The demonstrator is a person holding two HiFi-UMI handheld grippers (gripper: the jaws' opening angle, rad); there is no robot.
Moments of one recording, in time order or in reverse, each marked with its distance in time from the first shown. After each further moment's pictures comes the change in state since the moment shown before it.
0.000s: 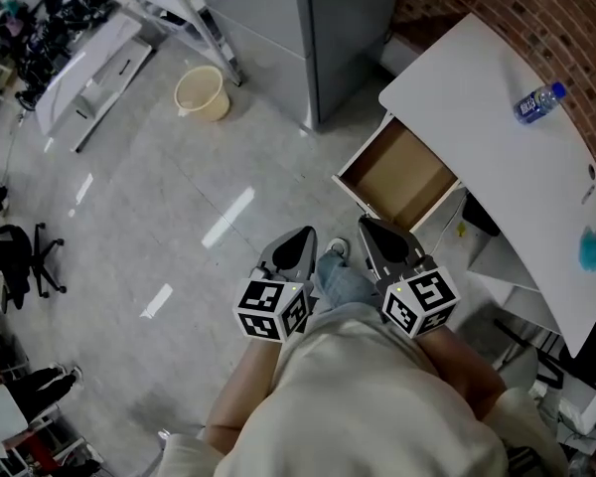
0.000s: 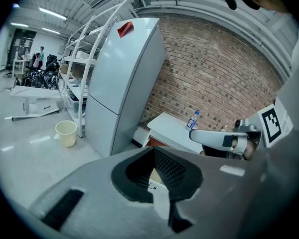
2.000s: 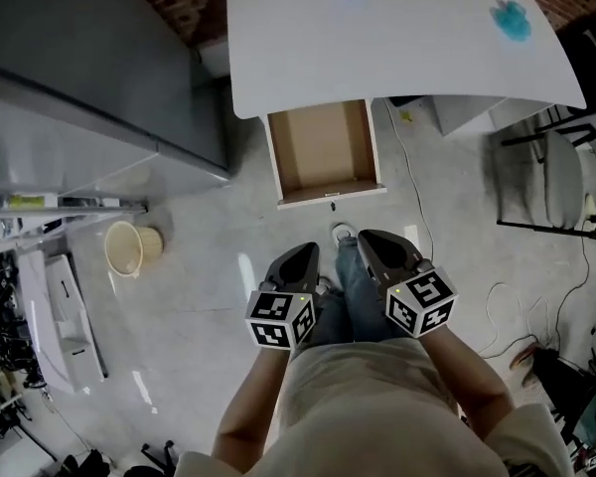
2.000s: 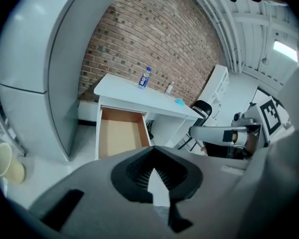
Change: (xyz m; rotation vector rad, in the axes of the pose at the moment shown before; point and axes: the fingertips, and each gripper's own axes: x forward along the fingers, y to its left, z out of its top) left arm 0.103 0.010 -0.060 0.406 0.494 -0.647; right arm -0.003 -0.053 -0.093 0.416 -0.189 -0.734
